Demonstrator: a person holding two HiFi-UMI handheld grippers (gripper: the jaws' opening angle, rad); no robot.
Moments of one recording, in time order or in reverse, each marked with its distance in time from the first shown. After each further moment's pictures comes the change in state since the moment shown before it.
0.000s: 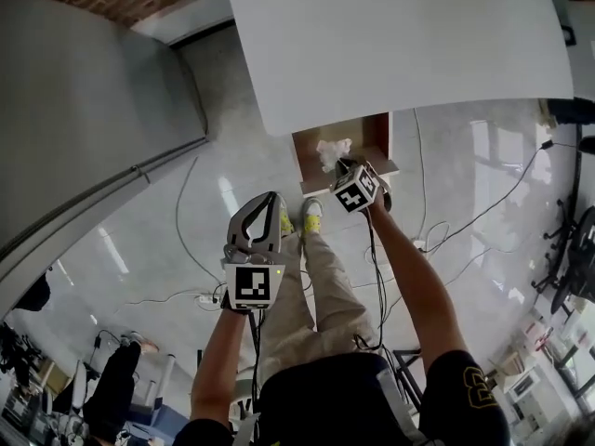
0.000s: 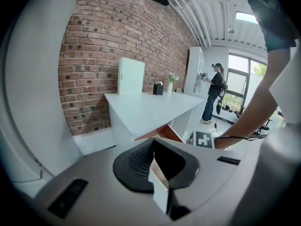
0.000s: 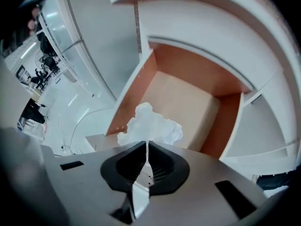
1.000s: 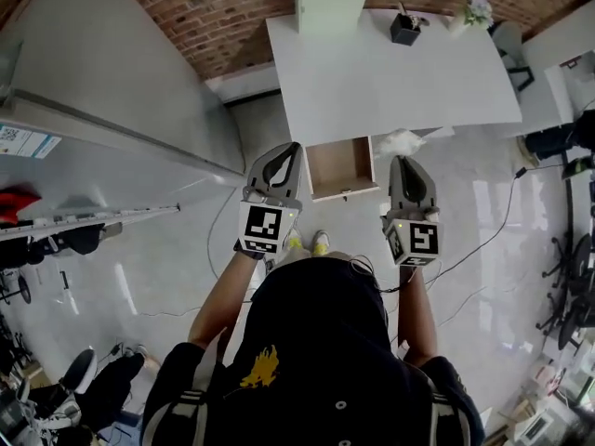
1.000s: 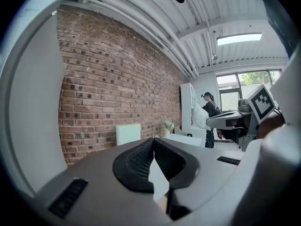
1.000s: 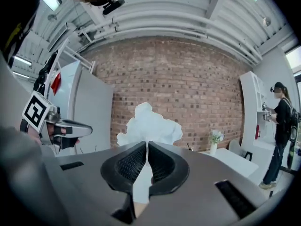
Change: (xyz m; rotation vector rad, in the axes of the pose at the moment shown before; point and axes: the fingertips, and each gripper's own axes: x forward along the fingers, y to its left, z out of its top) left arm -0.158 -0.020 0.305 0.099 -0.405 0.032; right arm -0.590 -0.006 0.128 0.251 -1.089 -0.420
